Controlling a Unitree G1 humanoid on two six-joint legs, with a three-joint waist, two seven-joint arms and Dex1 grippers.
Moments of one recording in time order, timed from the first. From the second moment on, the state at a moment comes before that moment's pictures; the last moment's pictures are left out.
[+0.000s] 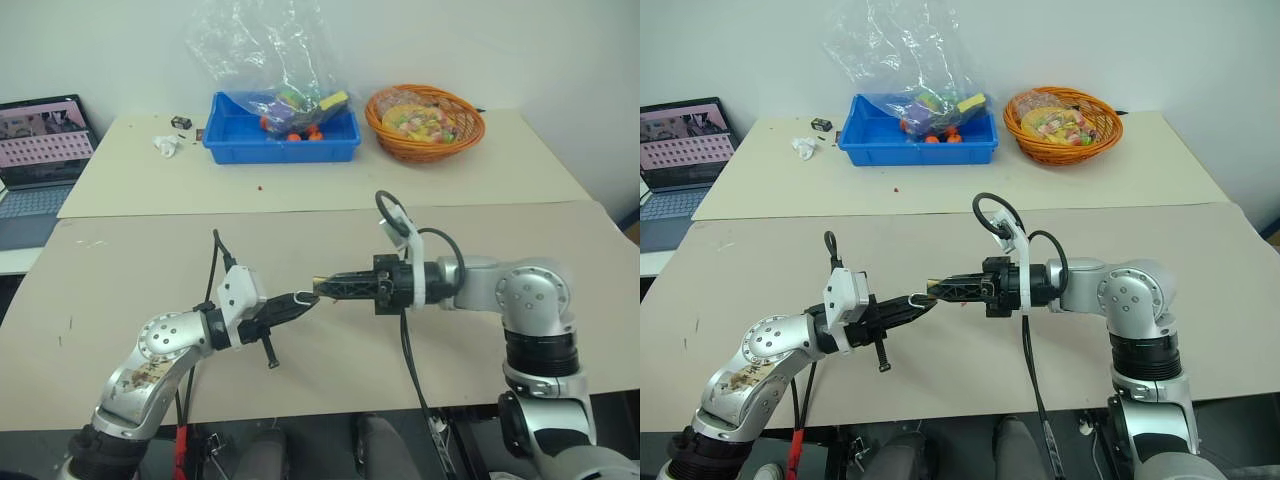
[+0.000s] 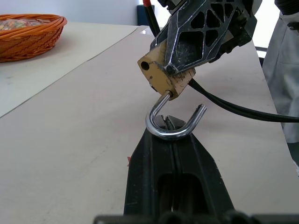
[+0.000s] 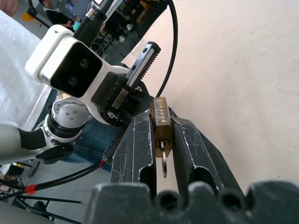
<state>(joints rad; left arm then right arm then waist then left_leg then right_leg) -0.11 0.58 -0.09 -0.46 -0.46 0.30 -0.83 -0.65 -0.42 -0.06 -0.24 1.09 1.40 0.59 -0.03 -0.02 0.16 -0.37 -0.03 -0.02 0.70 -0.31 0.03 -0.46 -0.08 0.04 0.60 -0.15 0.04</state>
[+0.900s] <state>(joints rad) -0.08 0.71 -0.01 -0.57 -0.36 0.24 -0.86 -0.72 -0.53 0.24 0.22 0.76 1.26 0.88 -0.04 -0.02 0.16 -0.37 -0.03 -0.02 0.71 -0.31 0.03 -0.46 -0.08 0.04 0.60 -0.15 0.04</state>
